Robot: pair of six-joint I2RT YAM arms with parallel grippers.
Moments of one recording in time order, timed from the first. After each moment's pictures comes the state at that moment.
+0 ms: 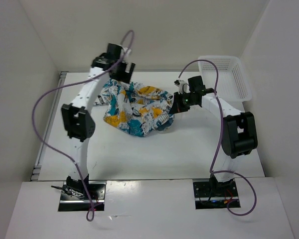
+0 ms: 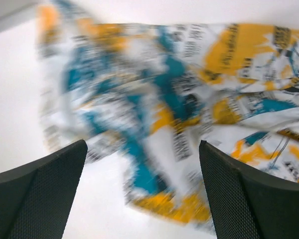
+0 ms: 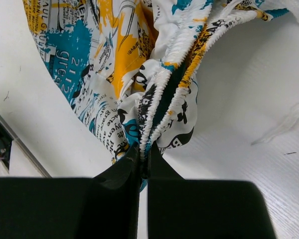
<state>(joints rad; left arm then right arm) -0.30 2.24 2.33 -0.92 -0.04 0.07 0.22 1.76 1.29 -0.50 -0.59 0.04</state>
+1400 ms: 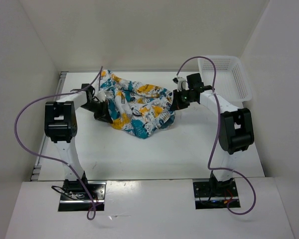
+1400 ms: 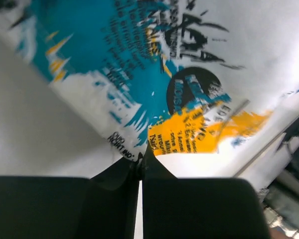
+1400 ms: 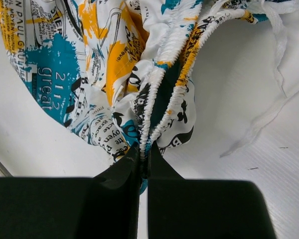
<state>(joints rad) 0.05 2.08 1.42 -0.76 0.66 0.07 0.22 1.83 1.36 -0.49 -0.53 -0.03</state>
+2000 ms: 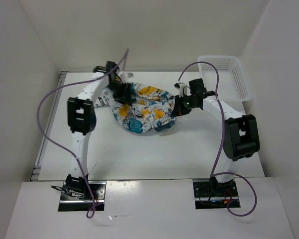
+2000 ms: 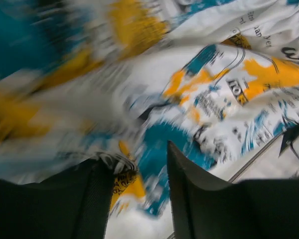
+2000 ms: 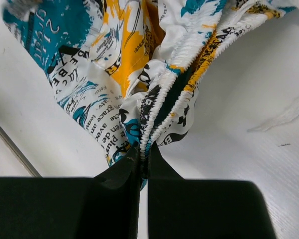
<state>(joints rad) -0.14 2.31 2.17 -1.13 0.58 0.07 0.22 1.71 1.22 -0.49 -0.57 -0.04</state>
